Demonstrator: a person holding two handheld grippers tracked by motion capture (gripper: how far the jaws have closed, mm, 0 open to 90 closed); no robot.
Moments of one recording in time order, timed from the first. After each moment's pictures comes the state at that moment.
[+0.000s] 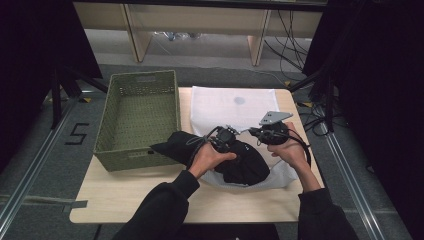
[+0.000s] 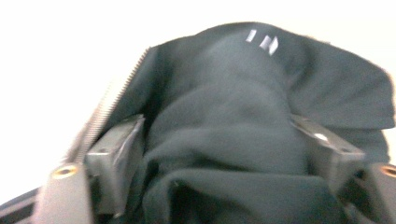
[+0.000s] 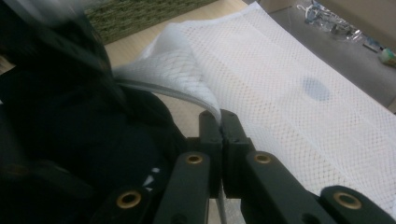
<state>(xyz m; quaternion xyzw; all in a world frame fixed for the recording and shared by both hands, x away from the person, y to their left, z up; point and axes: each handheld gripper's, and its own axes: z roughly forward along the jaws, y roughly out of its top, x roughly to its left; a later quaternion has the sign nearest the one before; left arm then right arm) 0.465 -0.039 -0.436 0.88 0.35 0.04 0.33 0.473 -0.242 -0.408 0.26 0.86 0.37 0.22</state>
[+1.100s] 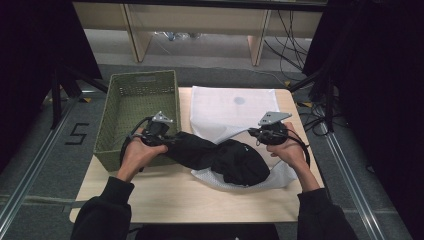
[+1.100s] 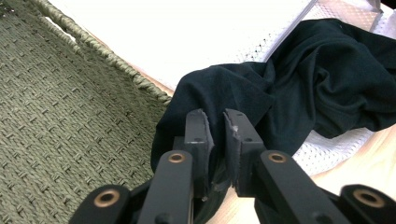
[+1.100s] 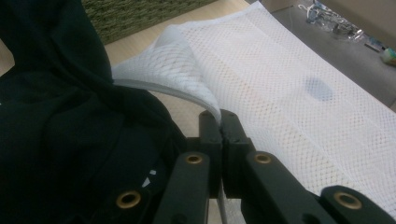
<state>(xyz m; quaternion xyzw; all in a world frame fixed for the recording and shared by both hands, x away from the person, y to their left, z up) 0.437 0.133 -0.395 0.83 0.39 0.12 0.37 0.474 -0.239 -0.410 0.26 0.86 0.38 0.22</state>
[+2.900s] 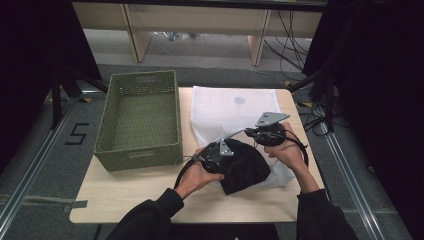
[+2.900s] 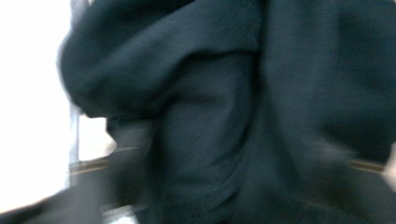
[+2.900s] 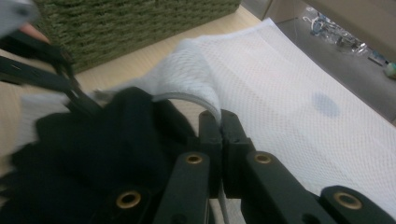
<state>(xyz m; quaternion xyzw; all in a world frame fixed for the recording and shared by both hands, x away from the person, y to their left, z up) 0.424 -0.024 -0.470 0.89 0.26 0.16 0.35 0.464 -0.228 -0.401 0.23 0.86 0.39 0.23</state>
